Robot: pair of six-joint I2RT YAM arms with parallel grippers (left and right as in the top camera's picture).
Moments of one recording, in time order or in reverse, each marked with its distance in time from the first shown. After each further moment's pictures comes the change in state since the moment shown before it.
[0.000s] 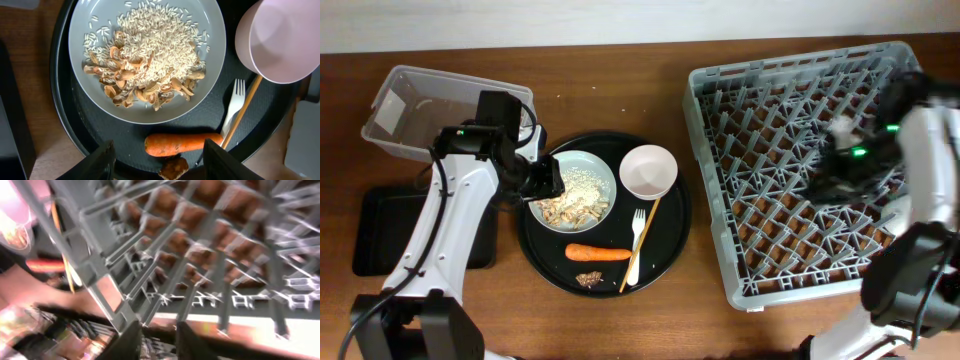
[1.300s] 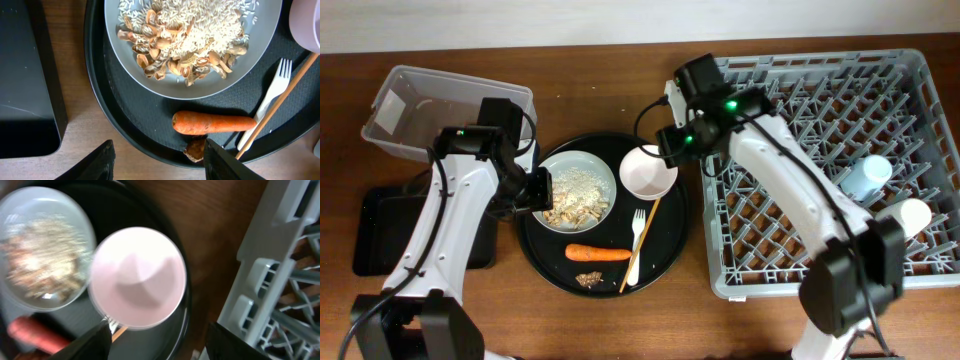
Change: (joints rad) left arm 0.000 0.000 -0.001 -0.115 -0.119 -0.001; right arm 0.691 0.048 0.028 0.677 0.258 0.279
